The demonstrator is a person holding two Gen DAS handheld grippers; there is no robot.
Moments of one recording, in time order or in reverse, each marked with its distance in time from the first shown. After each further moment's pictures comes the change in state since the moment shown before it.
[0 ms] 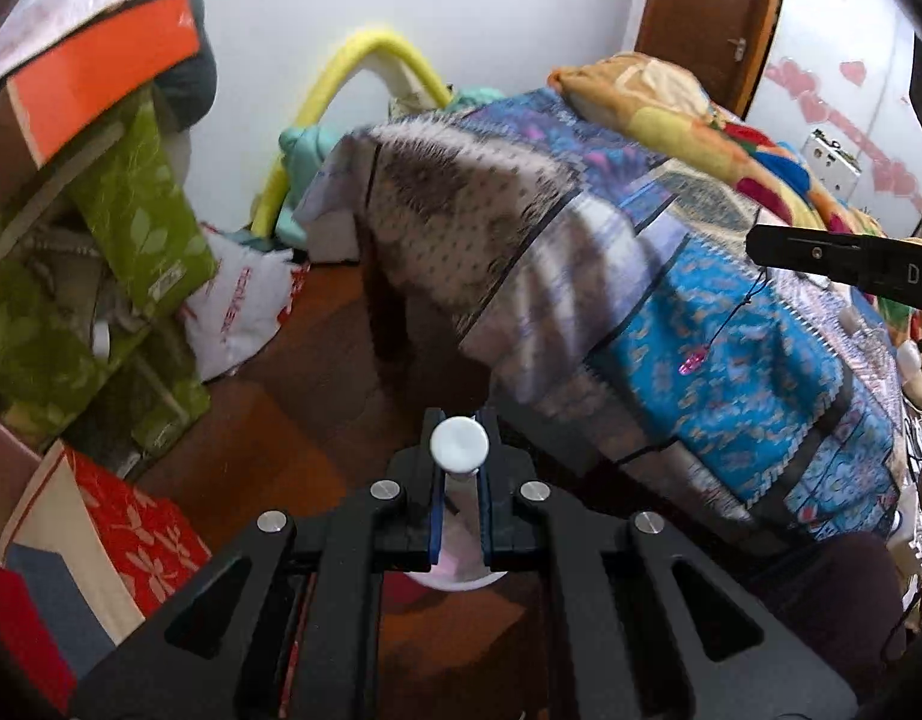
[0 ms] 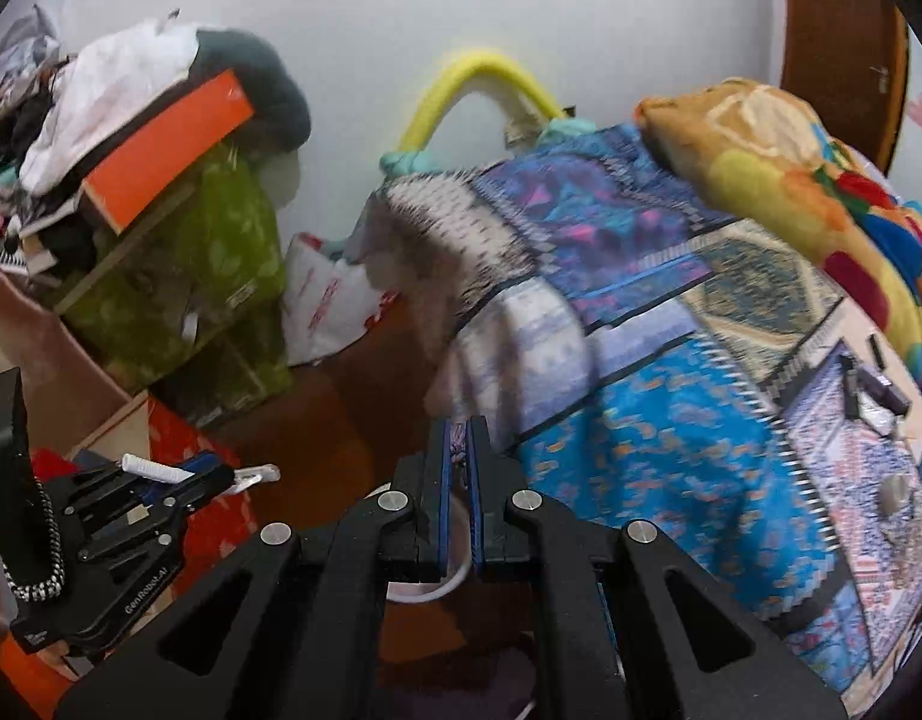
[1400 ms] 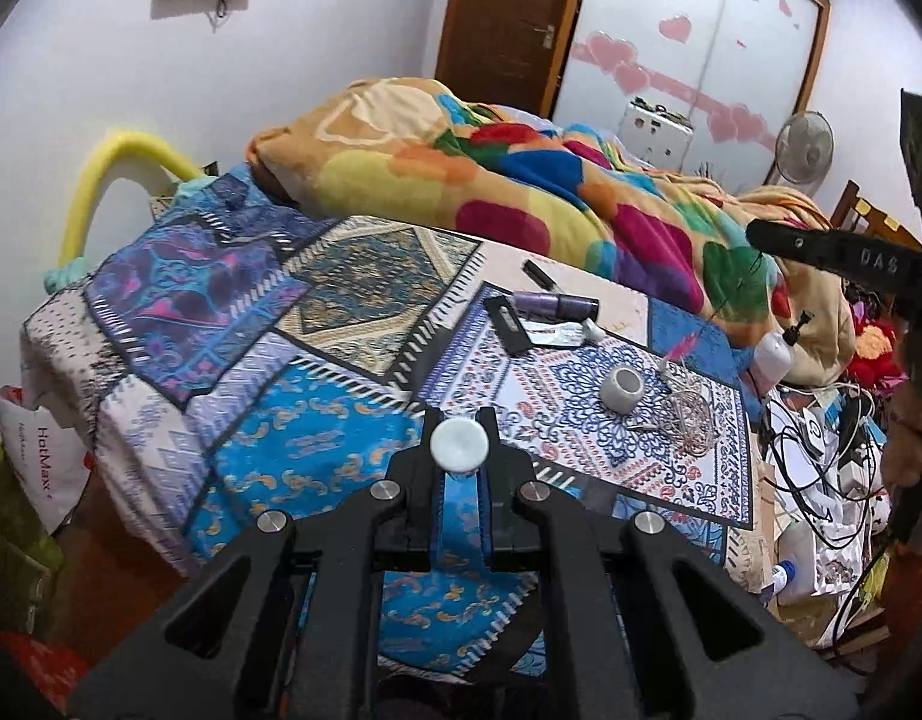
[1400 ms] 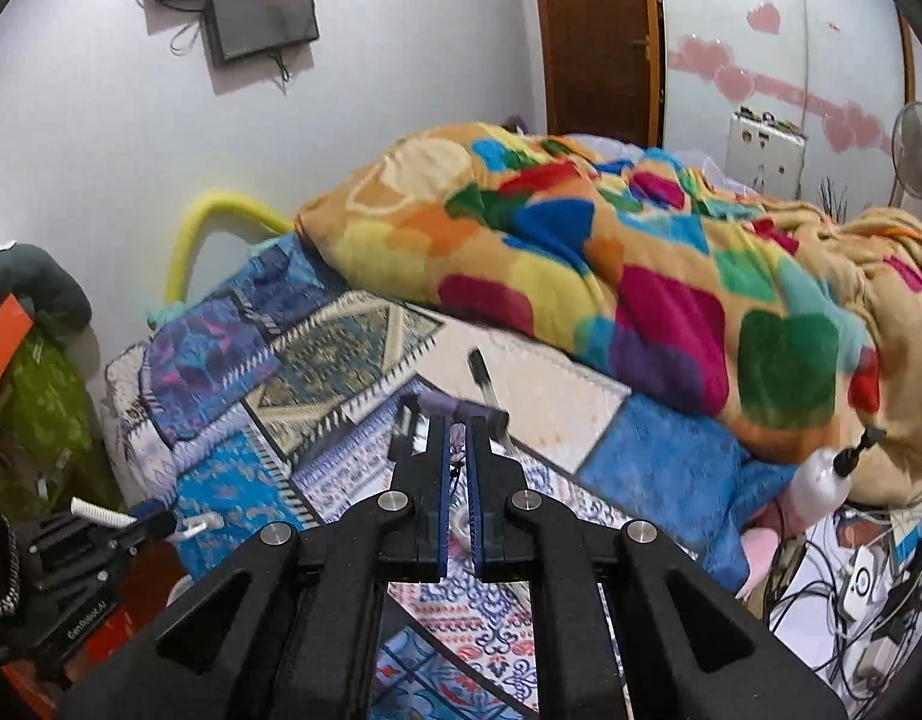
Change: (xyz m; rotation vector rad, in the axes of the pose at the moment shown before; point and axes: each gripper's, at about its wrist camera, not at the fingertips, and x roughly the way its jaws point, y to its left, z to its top) left arm 0.025 -0.305 0.093 0.252 -0.093 -0.319; right arm -0.159 -0.295 -0.033 0.315 -0.237 -0.336
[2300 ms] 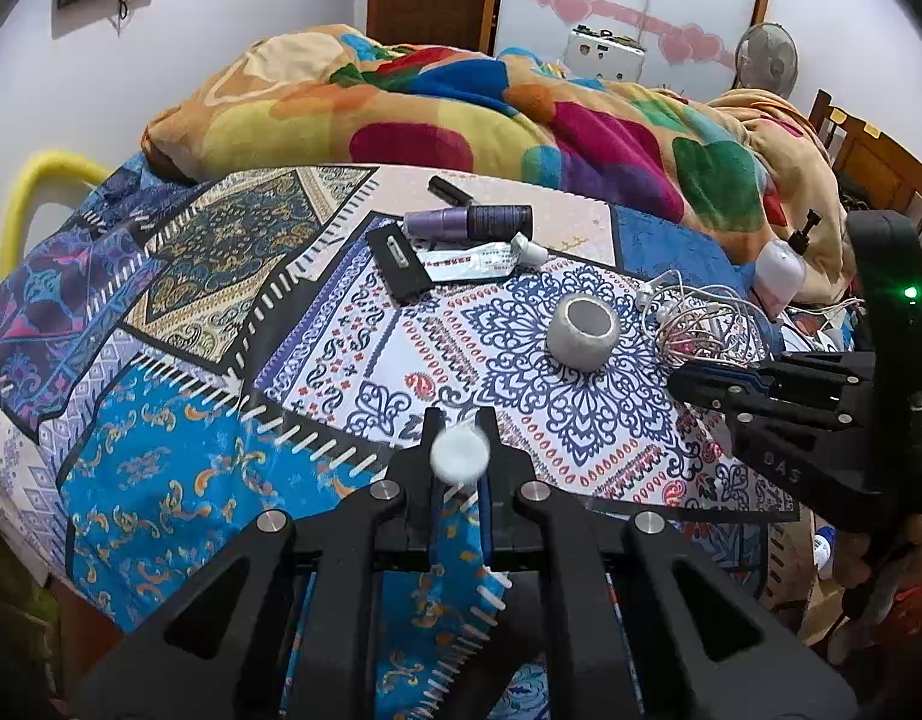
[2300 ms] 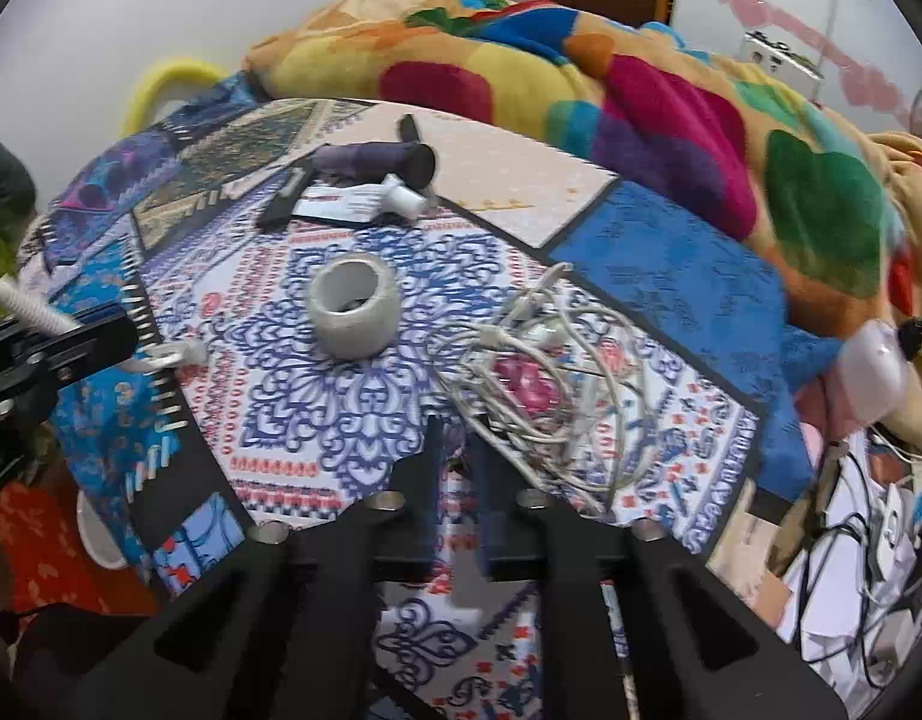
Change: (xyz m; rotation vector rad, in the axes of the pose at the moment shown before) left arm 0.113 -0.071 -0.022 0.151 0.115 -0.056; right arm 0.097 -0.049 -0.112 -0.050 0.264 -0.066
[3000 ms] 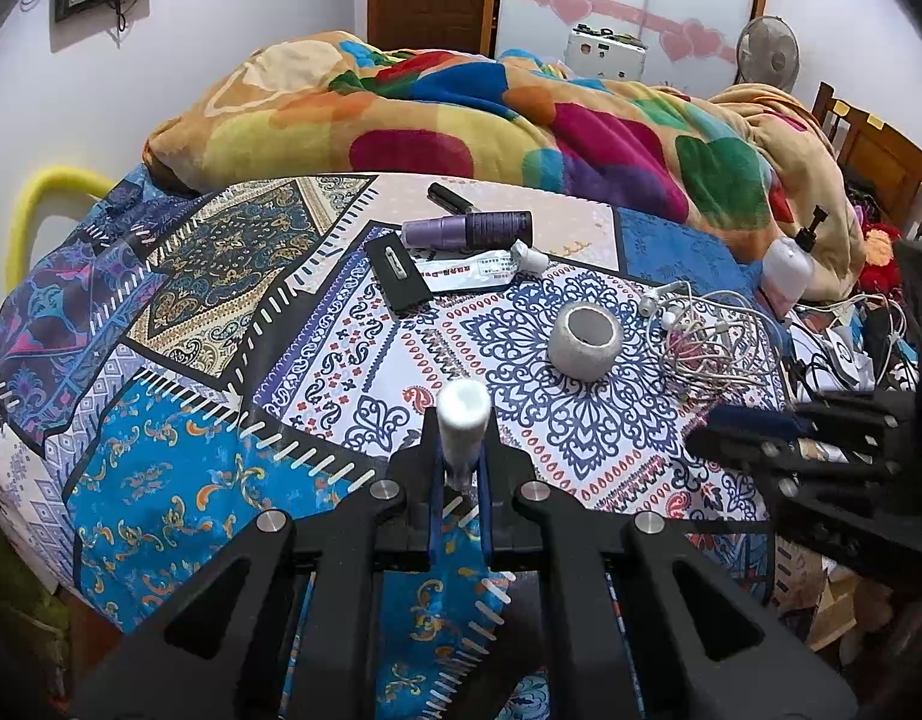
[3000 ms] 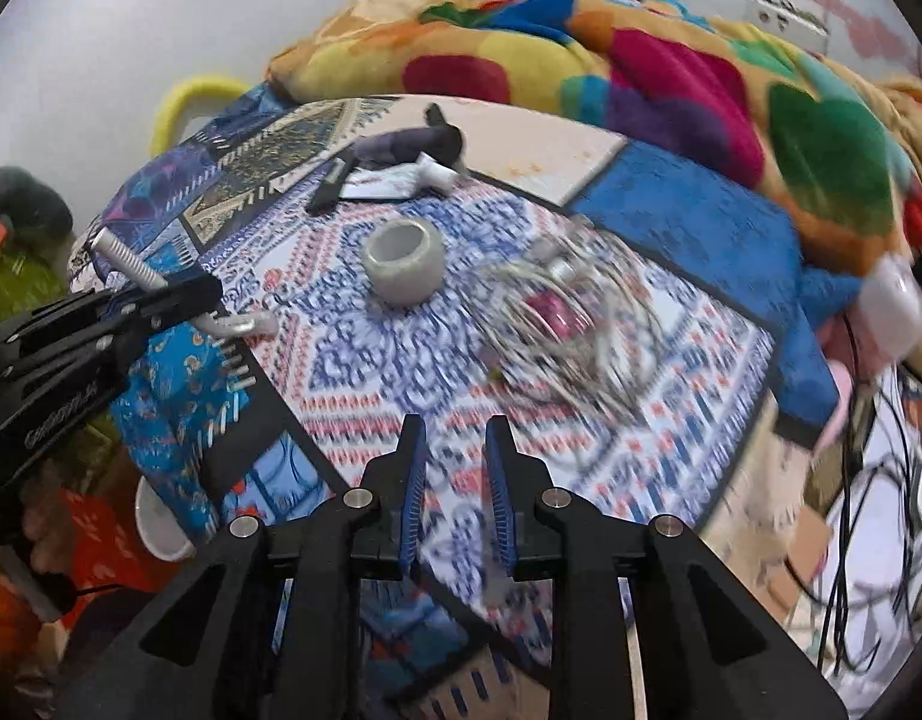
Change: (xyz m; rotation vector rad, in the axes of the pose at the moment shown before) left arm 0.004 -0.007 0.004 0.024 -0.012 0.024; right arm -0.018 0.004 -0.014 0.053 0.014 0.116
